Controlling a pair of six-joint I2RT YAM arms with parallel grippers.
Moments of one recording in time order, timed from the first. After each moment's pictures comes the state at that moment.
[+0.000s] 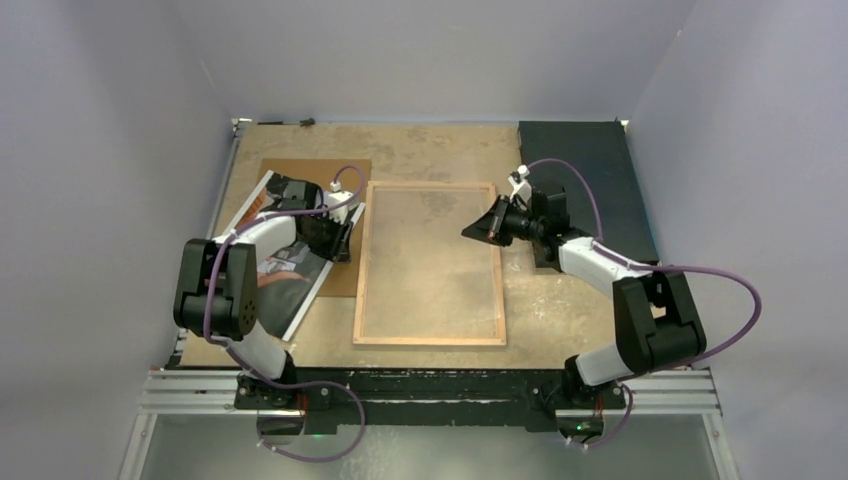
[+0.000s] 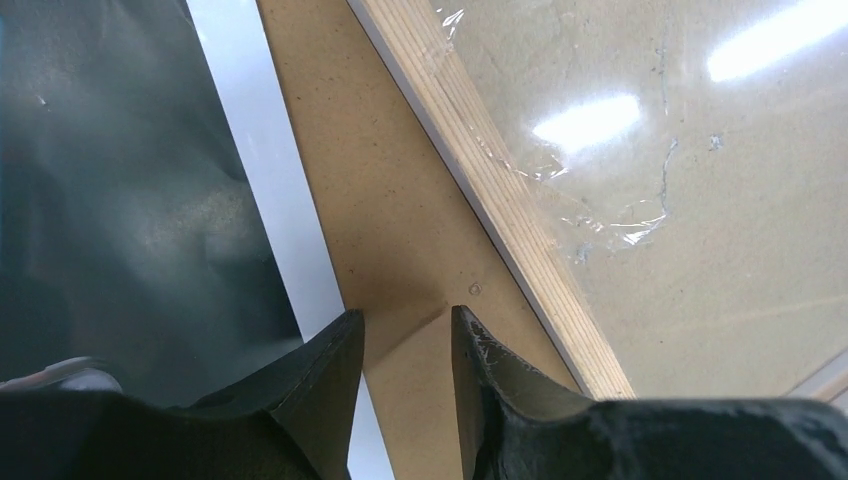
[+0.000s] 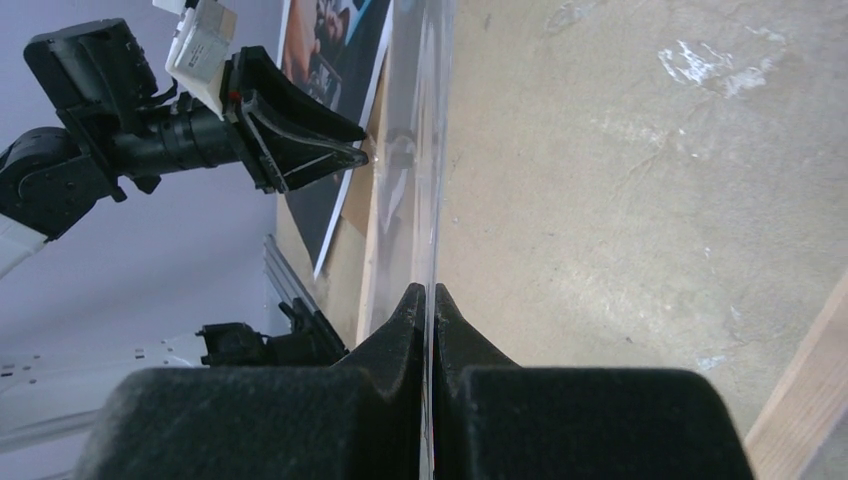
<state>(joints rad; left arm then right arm) -0.11 1.64 0.93 -0.43 0.42 0.29 0.27 1.47 0.76 0.18 -0.67 0.79</state>
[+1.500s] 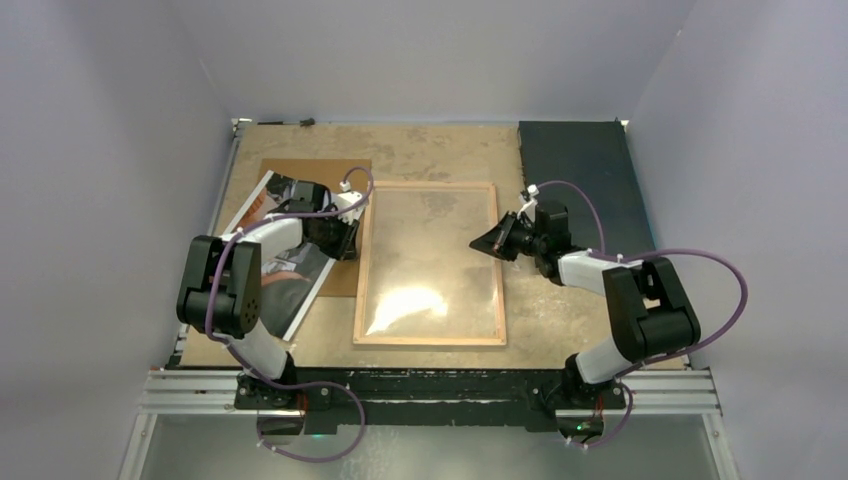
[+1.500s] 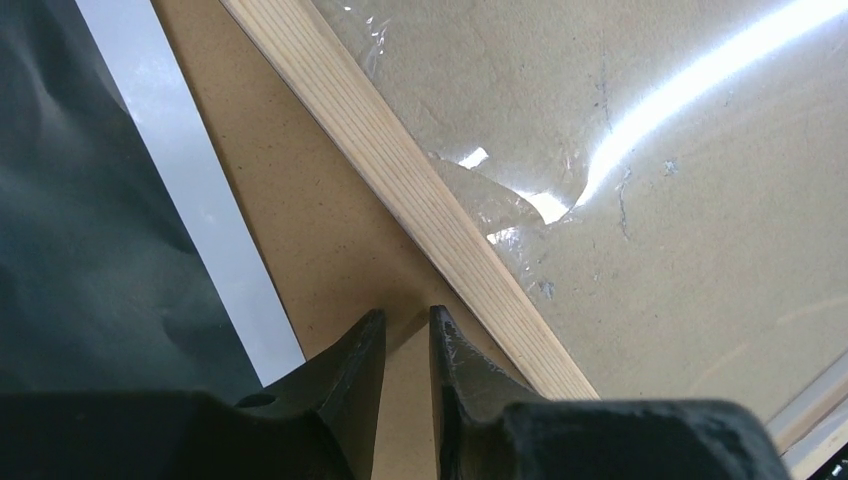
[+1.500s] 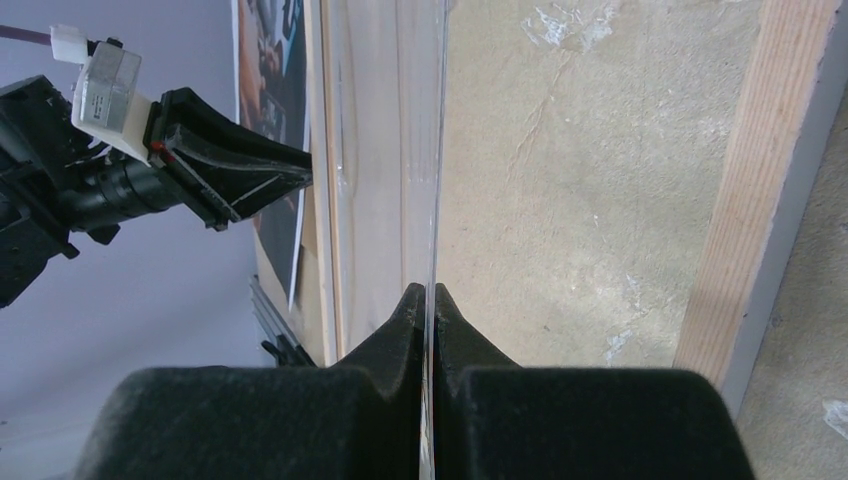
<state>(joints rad) -0.15 1.67 0.92 -0.35 0.47 0.30 0.23 1.53 0.60 0.36 -0.60 0.85</state>
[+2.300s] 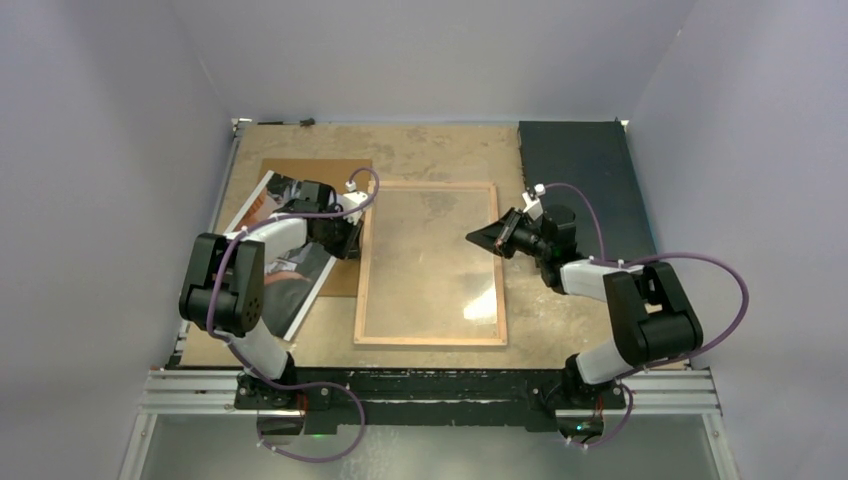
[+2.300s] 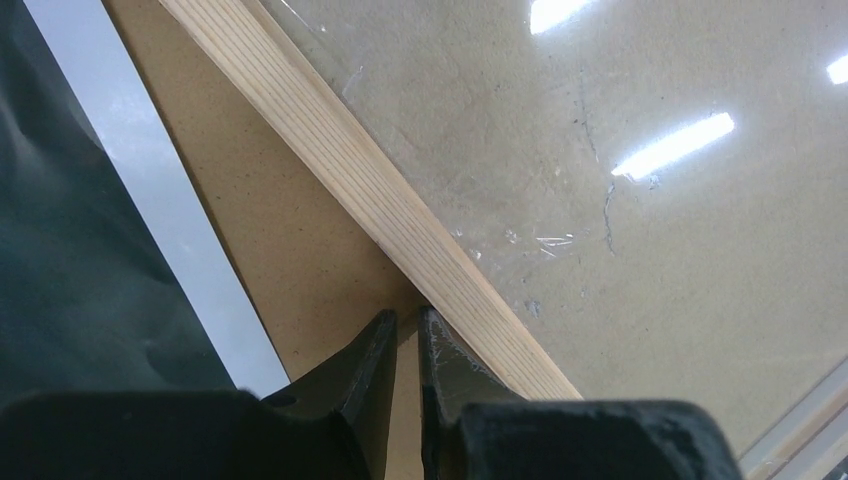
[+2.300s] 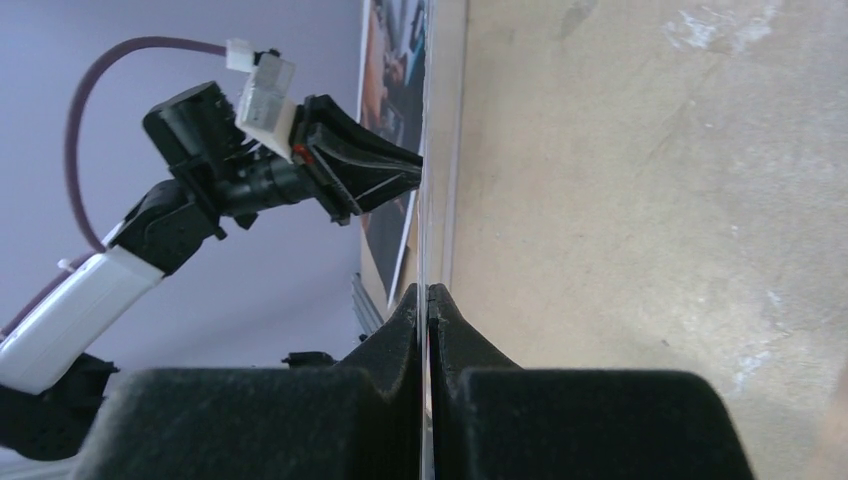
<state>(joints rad) -0.18 1.69 0.92 -0.33 0.47 0.30 0.22 1.52 0.52 0.66 -0.70 1.10</state>
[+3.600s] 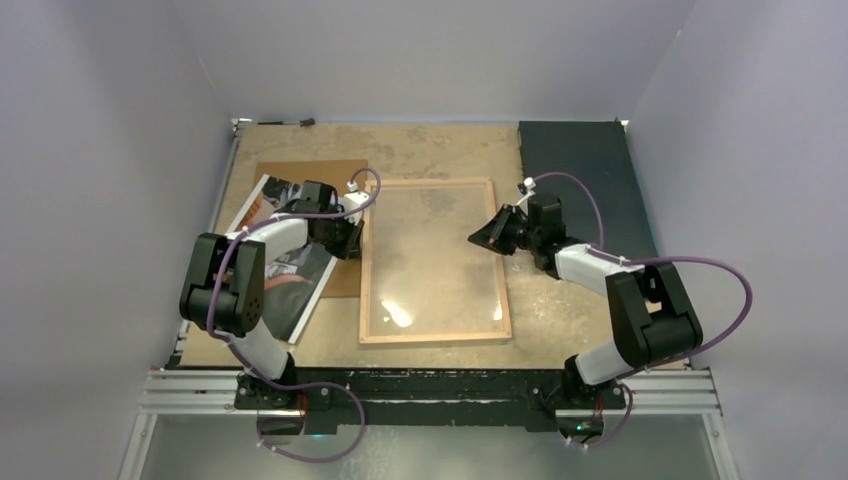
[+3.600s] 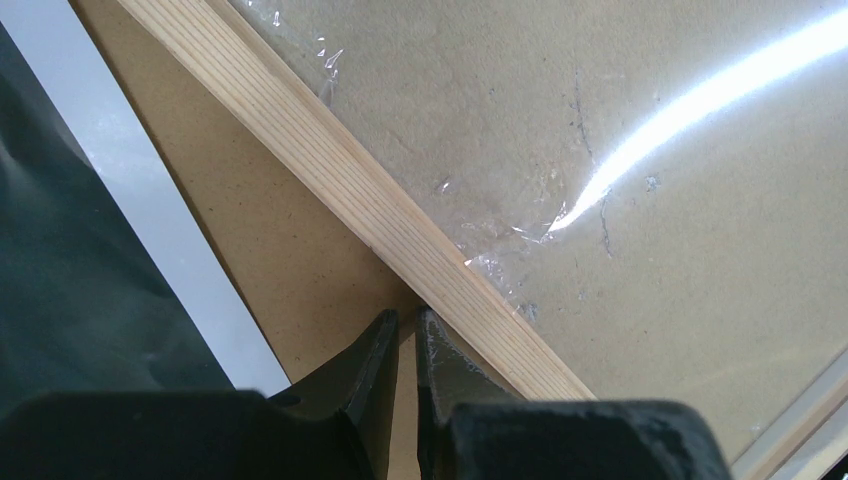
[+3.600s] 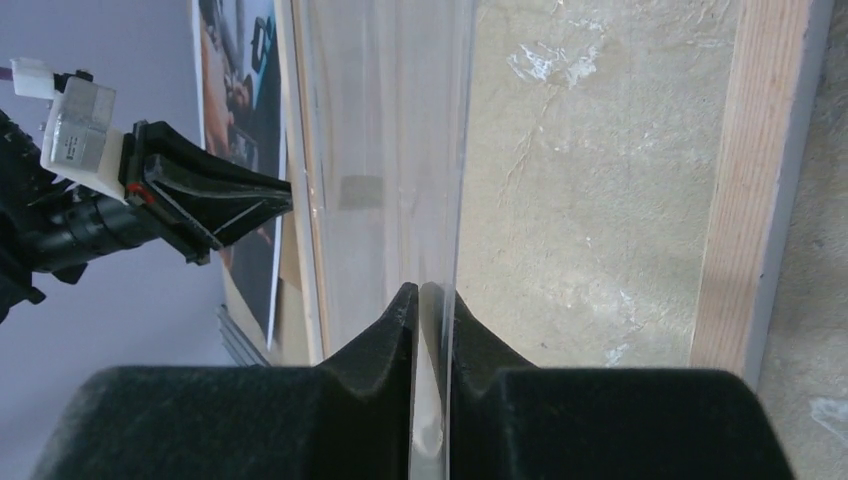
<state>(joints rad) -0.19 1.69 0.92 -0.32 0.47 0.30 0.29 1.50 0.66 0.26 -0.49 0.85</state>
